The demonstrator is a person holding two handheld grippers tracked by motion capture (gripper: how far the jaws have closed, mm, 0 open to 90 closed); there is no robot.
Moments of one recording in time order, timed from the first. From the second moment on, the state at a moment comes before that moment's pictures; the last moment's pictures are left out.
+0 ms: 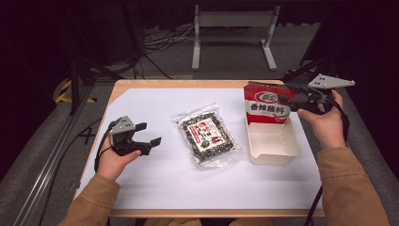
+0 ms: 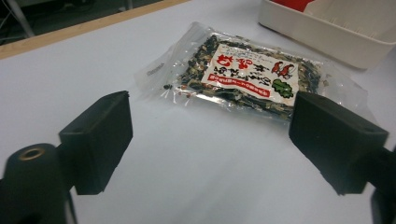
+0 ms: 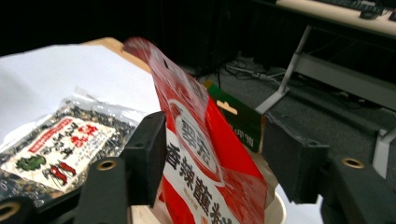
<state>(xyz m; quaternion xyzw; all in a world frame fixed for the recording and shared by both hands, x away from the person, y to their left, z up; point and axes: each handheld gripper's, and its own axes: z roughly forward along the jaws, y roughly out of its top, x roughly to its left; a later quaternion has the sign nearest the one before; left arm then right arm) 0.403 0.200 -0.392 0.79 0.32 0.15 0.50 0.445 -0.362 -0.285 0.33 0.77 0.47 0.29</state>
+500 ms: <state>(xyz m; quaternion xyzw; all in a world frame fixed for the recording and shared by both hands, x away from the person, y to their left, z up) 0.404 0.185 -0.392 0.78 0.32 0.15 0.51 0.396 -0.358 -0.275 0.33 0.73 0.50 0.32</state>
